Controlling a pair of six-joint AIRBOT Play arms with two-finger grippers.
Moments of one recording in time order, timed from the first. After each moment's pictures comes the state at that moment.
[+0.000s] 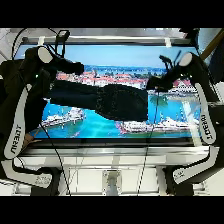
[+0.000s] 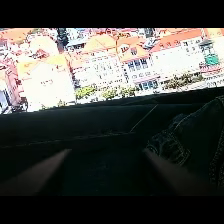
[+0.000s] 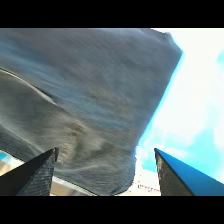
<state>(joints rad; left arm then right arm) -0.19 -1.56 1.69 1.28 -1.04 -1.37 -0.05 -1.67 1.58 -1.13 1.43 1.44</state>
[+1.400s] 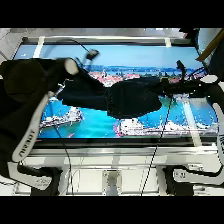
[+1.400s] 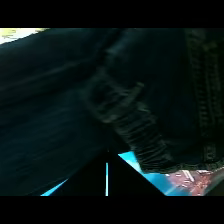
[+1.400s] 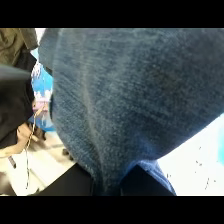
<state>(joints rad) -0.47 -1.63 1.60 1.28 -1.11 -1.31 -0.22 -1.38 1.18 -0.55 1.29 1.17</state>
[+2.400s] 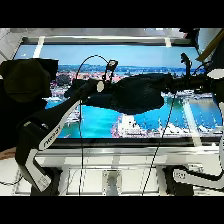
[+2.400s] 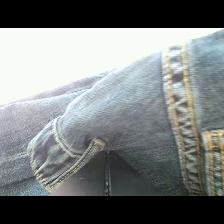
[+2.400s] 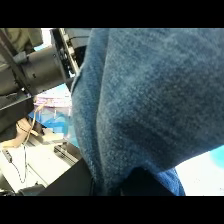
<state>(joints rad) -0.58 -1.84 1.59 1.30 -0.56 -1.48 -0.21 -1.34 1.26 -0.60 1.37 1.23</state>
